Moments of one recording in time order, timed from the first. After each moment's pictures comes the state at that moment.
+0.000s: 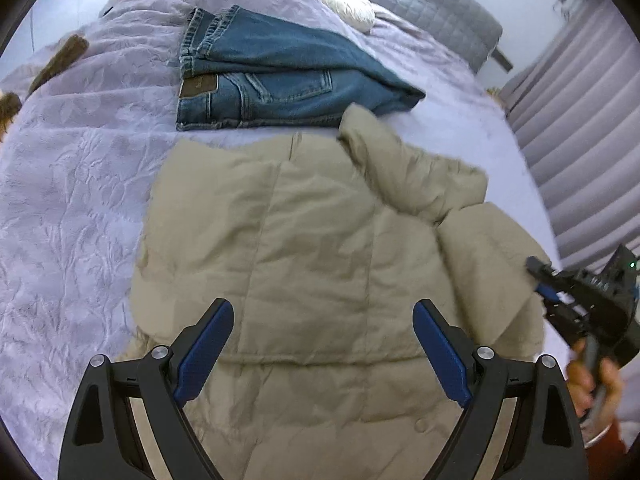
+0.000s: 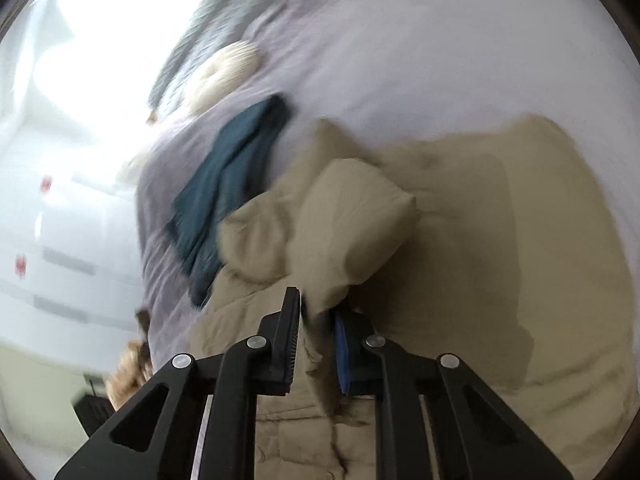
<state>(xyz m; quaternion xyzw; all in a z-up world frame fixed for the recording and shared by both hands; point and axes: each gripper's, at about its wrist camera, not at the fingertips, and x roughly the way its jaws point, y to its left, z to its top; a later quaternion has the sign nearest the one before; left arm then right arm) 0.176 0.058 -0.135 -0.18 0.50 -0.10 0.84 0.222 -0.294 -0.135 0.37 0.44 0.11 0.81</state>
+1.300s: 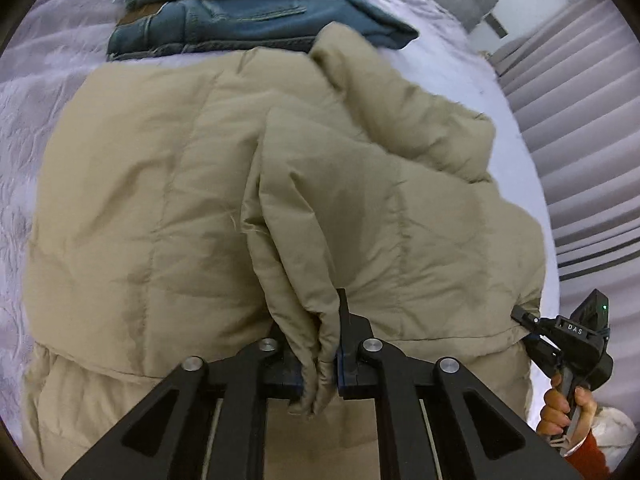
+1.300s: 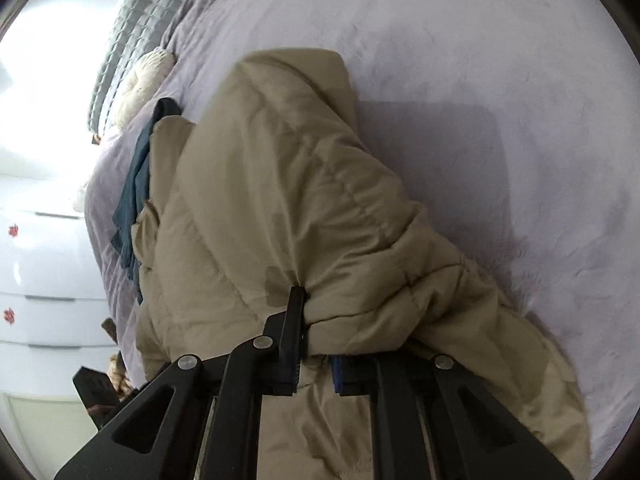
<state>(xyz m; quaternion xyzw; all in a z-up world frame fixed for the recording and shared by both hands) 0.203 0.015 -0.200 -0.18 0.57 -0.15 0.79 0.171 -0.363 -0.230 0.46 0.50 0.01 0.73</state>
